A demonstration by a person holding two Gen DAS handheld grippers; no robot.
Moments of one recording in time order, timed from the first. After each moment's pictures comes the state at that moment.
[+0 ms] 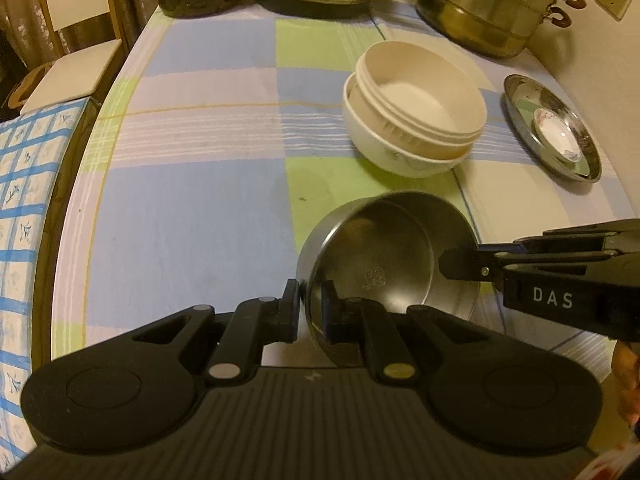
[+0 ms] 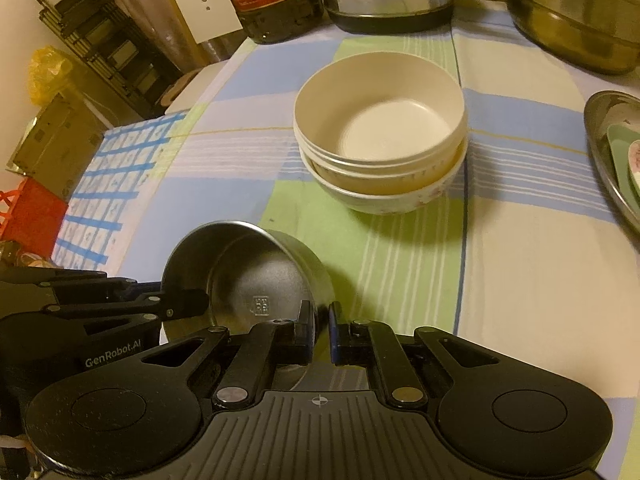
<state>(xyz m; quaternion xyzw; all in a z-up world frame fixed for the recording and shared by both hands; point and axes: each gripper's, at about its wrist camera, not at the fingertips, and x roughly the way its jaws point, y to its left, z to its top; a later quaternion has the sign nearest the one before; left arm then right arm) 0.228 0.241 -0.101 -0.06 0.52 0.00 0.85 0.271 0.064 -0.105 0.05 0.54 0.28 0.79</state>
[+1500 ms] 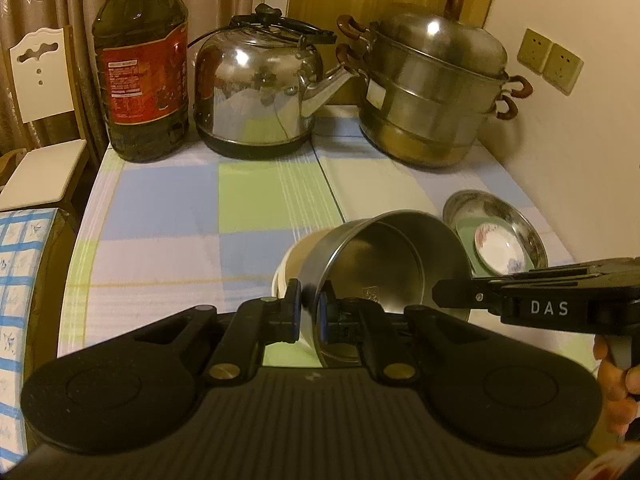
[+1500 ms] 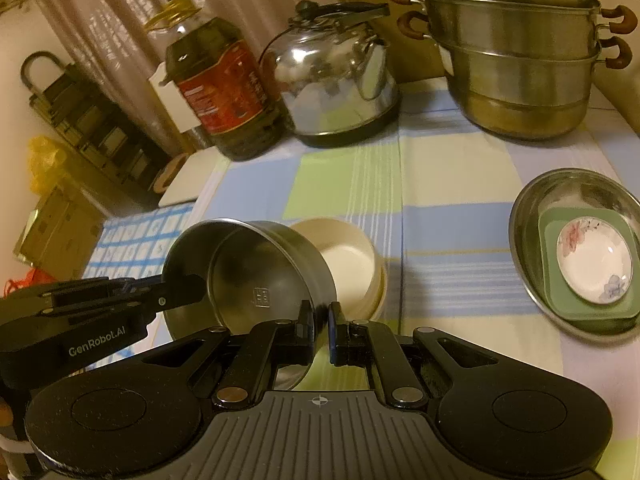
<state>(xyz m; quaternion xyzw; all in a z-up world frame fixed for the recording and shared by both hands) 0.302 0.212 -0.012 -0.05 0.41 -0.05 0.91 0.334 0.005 -0.025 0.12 0.48 0.25 0.84</state>
